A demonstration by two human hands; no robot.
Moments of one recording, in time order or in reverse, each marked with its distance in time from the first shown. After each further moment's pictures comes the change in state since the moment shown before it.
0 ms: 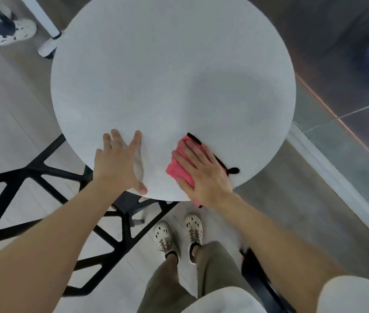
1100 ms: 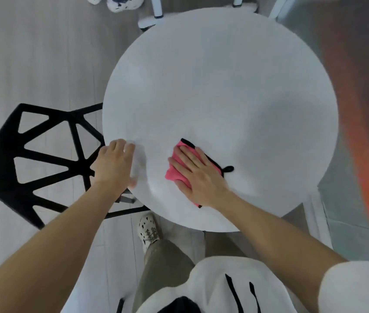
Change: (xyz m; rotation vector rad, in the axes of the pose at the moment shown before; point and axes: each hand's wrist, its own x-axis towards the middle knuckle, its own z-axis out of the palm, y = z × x) left_hand -0.028 0.036 0.017 -0.146 0.071 -0.456; right_hand 0.088 0.090 -0.020 0.037 -0.197 -0.644
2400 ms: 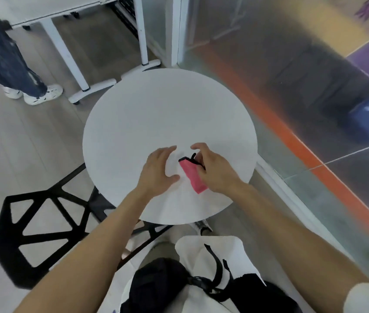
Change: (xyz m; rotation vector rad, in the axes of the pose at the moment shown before) left_hand 0.009 0.051 -0.079 -0.848 -0.006 0.649; right_hand -0.049 -0.097 -0.193 0.581 0.259 0.844
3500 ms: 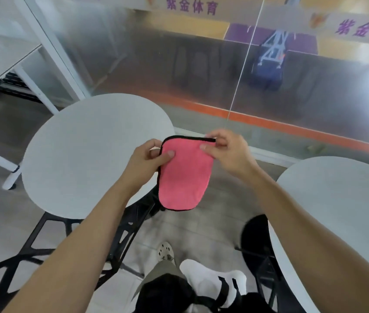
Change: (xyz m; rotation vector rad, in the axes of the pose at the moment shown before) left_hand -0.167 0.187 0.028 -0.436 -0.479 0.249; right_hand -0.331 0.016 -0.019 0.596 0.789 0.334
